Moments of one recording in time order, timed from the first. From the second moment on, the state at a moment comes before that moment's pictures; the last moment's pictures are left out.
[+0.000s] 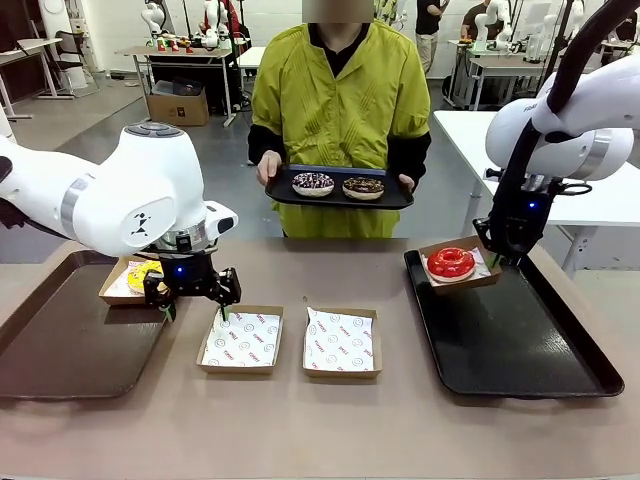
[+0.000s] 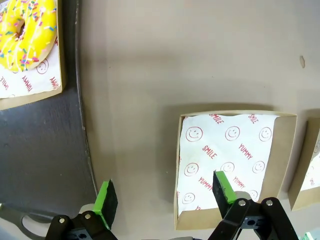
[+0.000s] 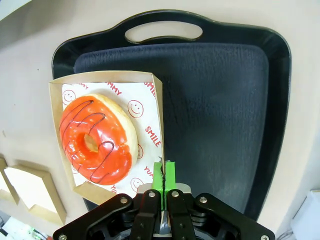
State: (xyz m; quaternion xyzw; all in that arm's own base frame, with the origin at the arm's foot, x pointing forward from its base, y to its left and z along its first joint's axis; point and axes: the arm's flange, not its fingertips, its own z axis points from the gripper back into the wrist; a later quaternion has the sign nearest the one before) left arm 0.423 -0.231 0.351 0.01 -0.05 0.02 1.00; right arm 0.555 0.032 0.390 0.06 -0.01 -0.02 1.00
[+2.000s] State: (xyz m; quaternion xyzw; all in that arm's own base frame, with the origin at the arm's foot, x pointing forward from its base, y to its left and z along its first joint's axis) left arm 0.442 -0.238 0.320 -0.03 -0.02 0.01 1.00; right arm 0.565 0.040 0.361 0.06 0.02 -0.03 1.00
